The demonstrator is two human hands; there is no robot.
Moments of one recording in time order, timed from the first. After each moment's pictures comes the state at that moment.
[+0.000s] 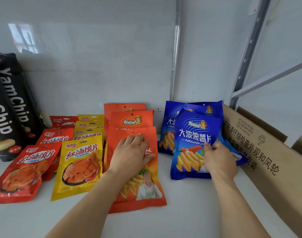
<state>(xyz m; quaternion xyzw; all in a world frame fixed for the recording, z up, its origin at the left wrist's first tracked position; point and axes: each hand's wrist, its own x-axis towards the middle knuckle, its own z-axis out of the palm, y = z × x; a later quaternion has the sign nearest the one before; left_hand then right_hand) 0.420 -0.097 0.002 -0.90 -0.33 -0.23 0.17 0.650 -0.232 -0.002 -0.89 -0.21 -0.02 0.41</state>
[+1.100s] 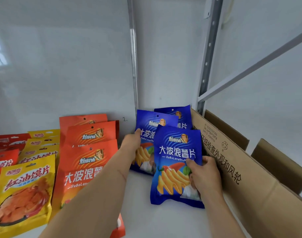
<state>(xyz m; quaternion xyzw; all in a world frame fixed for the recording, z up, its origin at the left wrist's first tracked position) 0.591 -0.072 0.037 -0.58 -0.50 -0.29 -0.57 0.697 -0.270 -0.018 -0.76 -0.16 0.13 0.62</state>
